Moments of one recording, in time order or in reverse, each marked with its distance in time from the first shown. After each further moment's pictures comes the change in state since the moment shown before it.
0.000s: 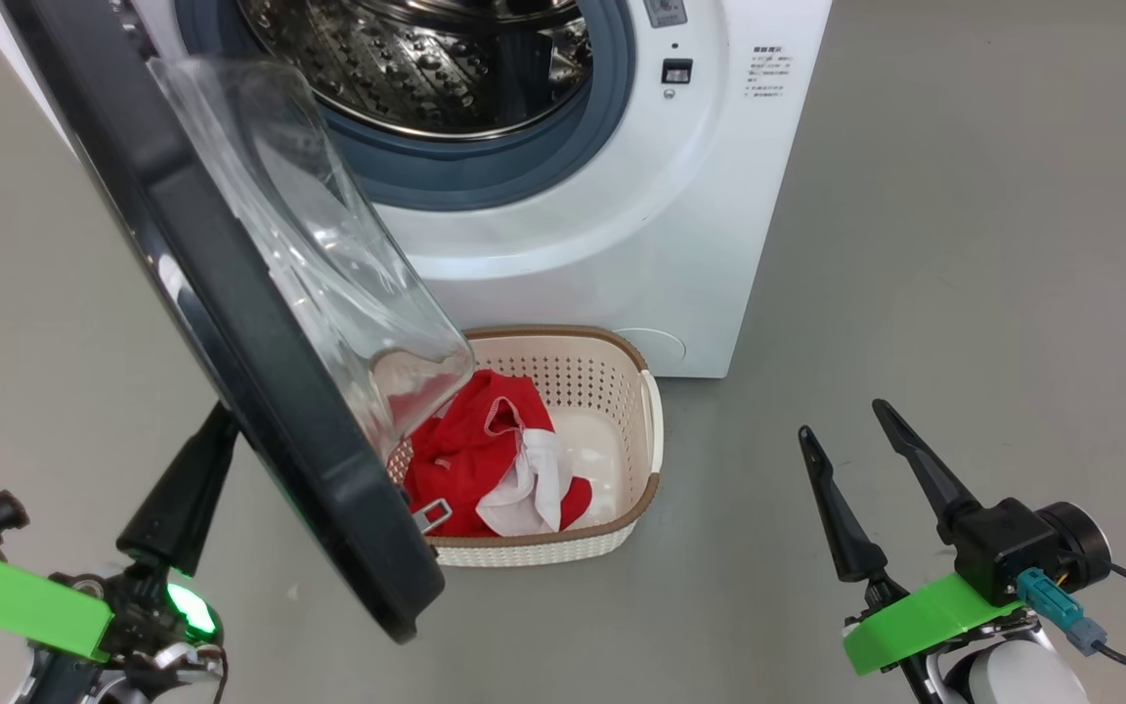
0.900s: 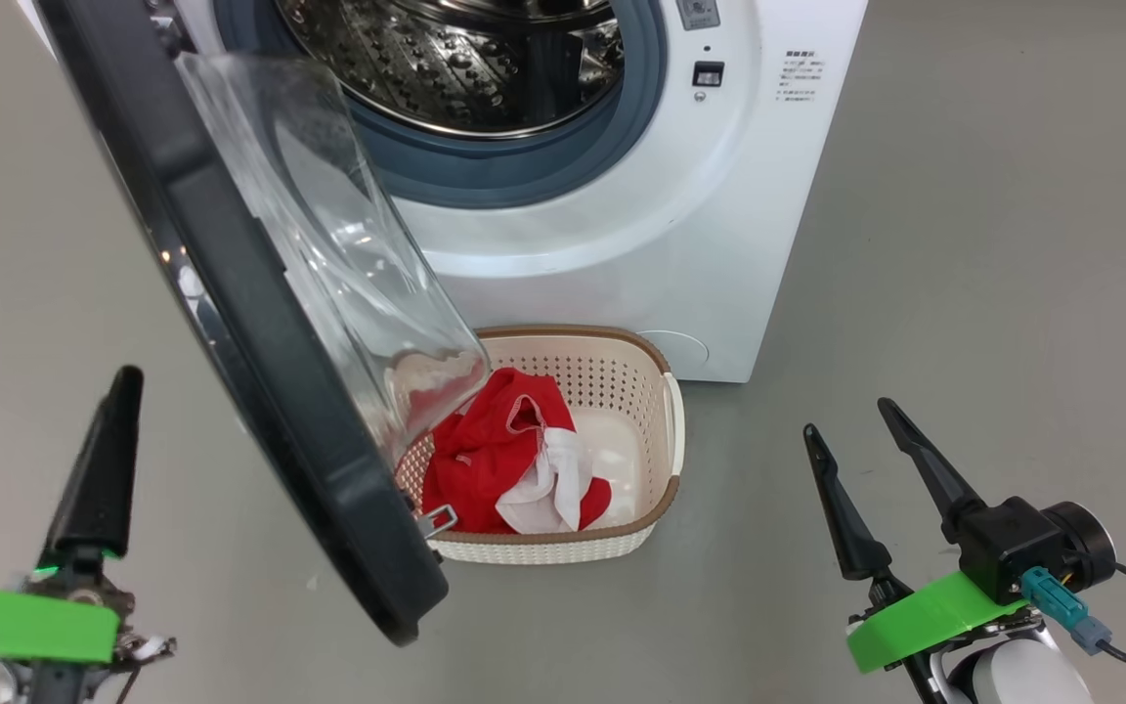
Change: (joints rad) left arm 0.011 0.077 -0.004 0.022 0.359 -0.103 -0.290; right arm 0.000 0.000 -0.009 0.001 0.000 0.000 0.000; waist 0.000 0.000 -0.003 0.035
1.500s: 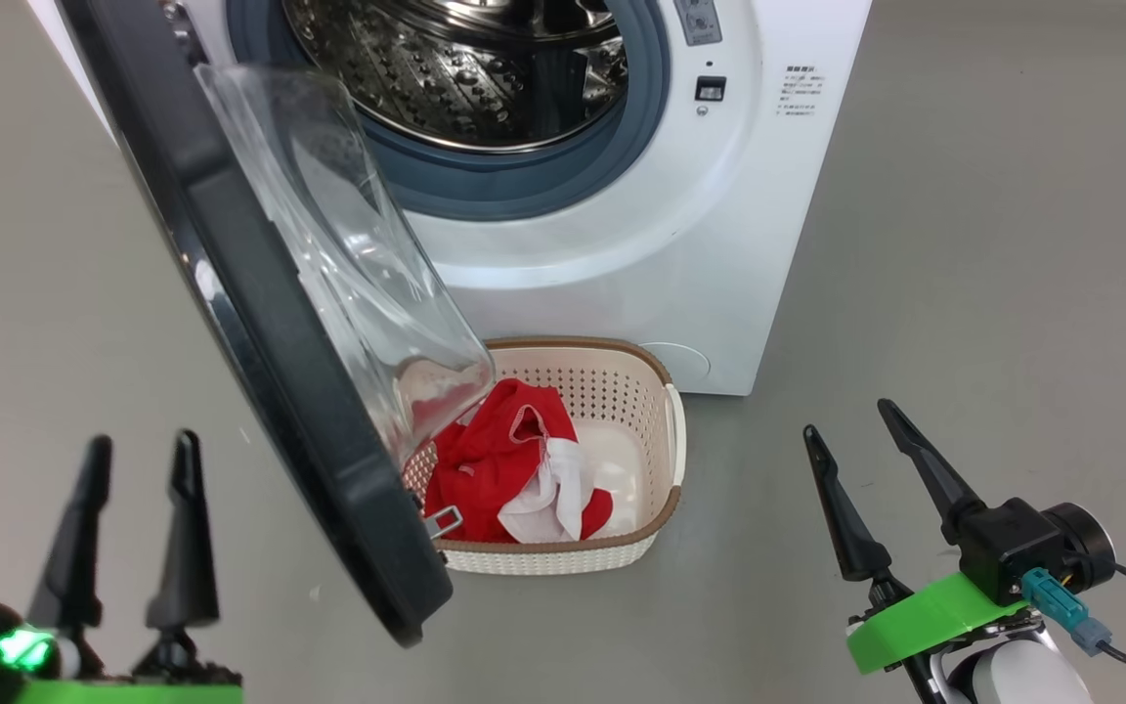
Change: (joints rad) left arm 0.114 0.069 -0.152 -0.007 0.713 -0.007 -0.403; right arm 0.001 0.000 0.000 0.002 0.002 0.000 -0.002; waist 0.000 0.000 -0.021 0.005
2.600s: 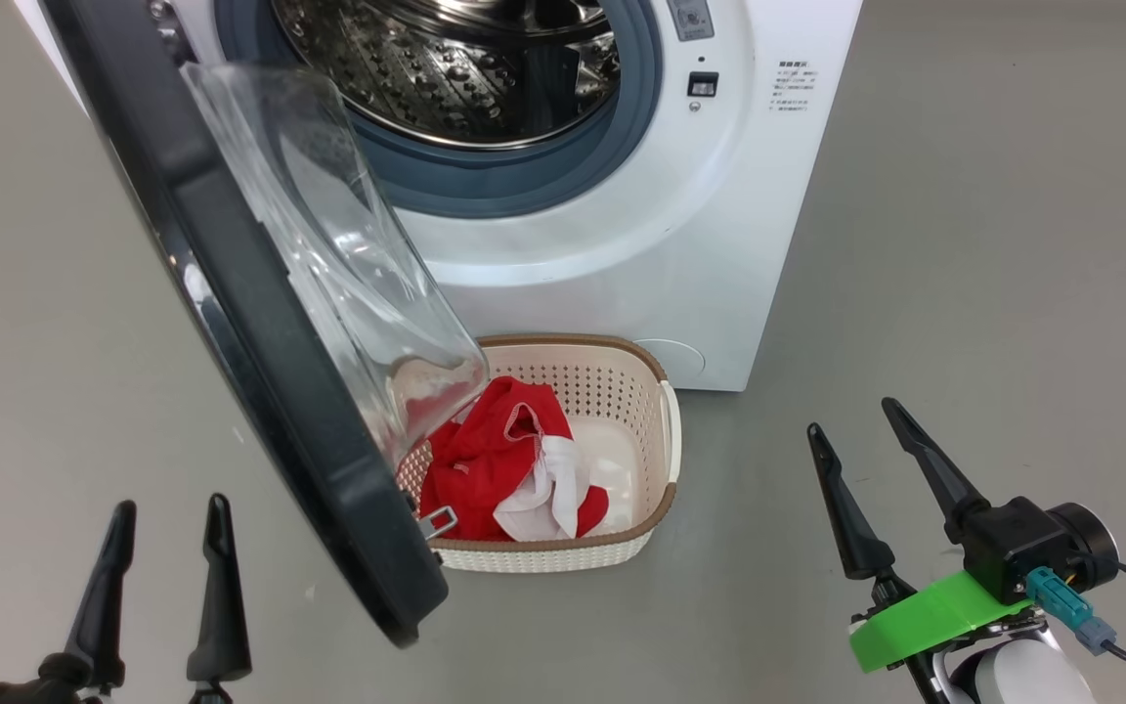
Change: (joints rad) left arm 0.085 -0.024 -0.045 0.036 0.182 0.098 -0.047; right arm 0.000 0.000 -0.005 -0.002 0.006 0.000 0.000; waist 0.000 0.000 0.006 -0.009
